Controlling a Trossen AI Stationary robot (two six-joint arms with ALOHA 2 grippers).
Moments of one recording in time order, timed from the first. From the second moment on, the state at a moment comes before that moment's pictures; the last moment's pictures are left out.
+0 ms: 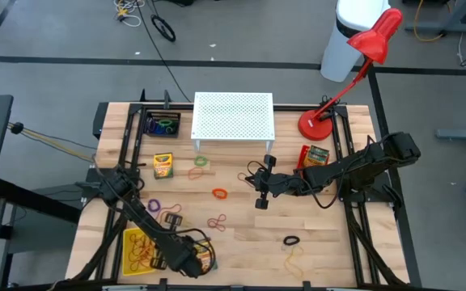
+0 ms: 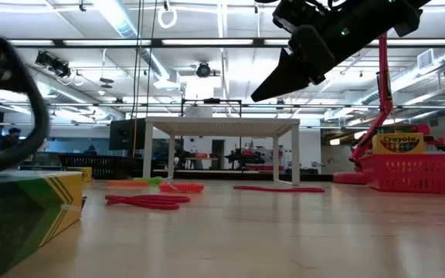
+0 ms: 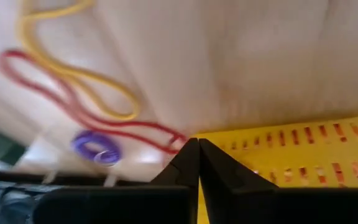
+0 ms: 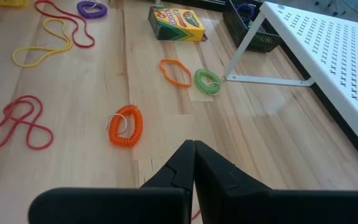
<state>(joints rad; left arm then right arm) -0.75 2.18 1.54 -1.46 0.07 -0.50 0.24 1.54 0.82 0.11 0.48 0.02</state>
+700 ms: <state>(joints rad) -0.83 1.94 1.65 -1.57 -0.07 -0.90 0.24 1.54 0.82 0.12 0.46 0.02</state>
